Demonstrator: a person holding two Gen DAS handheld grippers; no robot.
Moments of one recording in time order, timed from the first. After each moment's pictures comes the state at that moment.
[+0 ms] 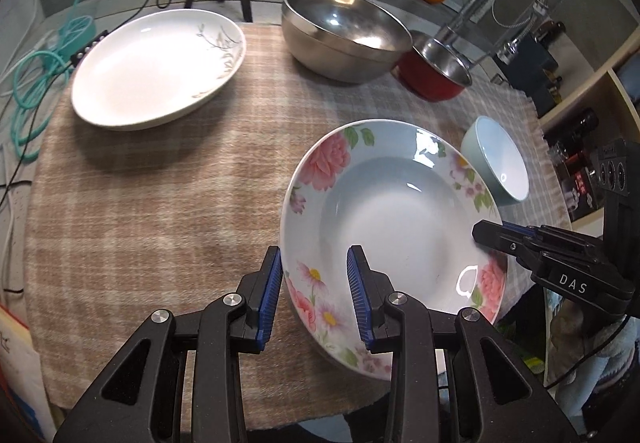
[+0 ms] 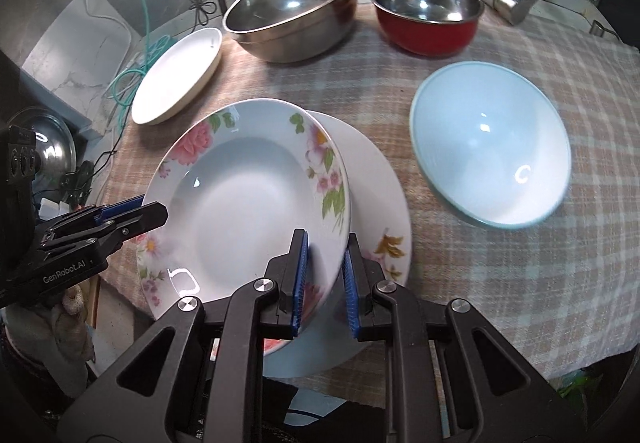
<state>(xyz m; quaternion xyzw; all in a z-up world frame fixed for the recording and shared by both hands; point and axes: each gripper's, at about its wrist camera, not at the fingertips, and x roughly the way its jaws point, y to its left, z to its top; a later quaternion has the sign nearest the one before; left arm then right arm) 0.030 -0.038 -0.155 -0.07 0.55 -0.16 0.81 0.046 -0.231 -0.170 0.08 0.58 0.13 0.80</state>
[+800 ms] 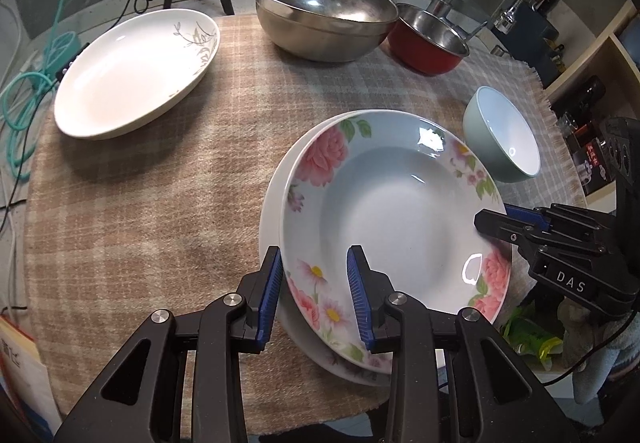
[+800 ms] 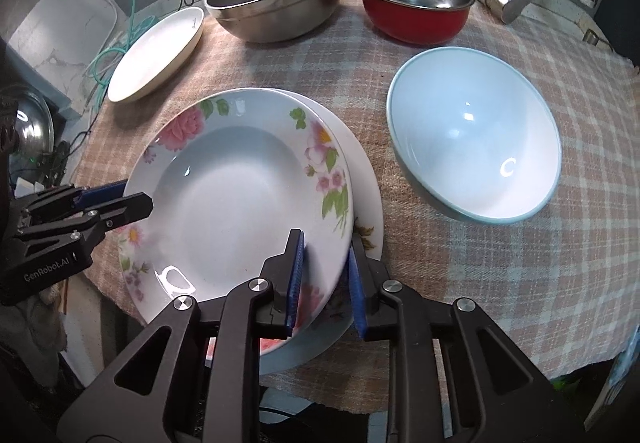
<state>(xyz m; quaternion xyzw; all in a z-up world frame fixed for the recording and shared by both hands) 0.031 -0.061 -0.164 -0.02 0.56 -0.16 0.81 0.044 -0.227 -0.183 0.02 0.59 0.11 0.80</state>
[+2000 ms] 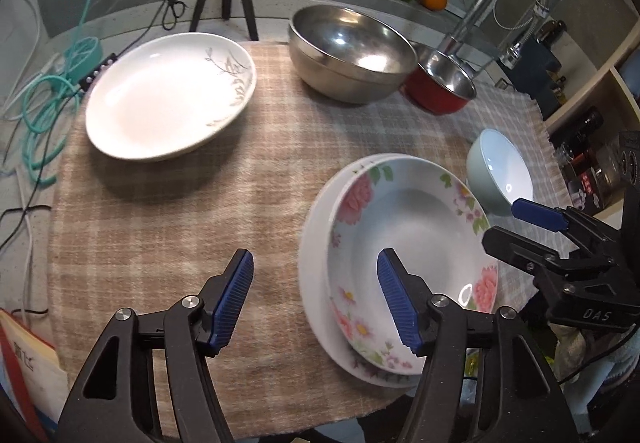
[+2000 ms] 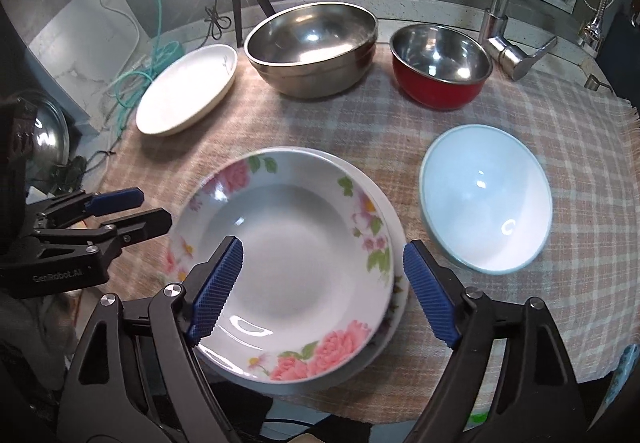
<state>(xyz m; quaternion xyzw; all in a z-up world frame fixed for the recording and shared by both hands) 0.041 -0.025 -0.138 -0.05 0.54 -0.15 0.83 0.054 -0.206 -0.139 0.03 0.54 0.13 0.83</state>
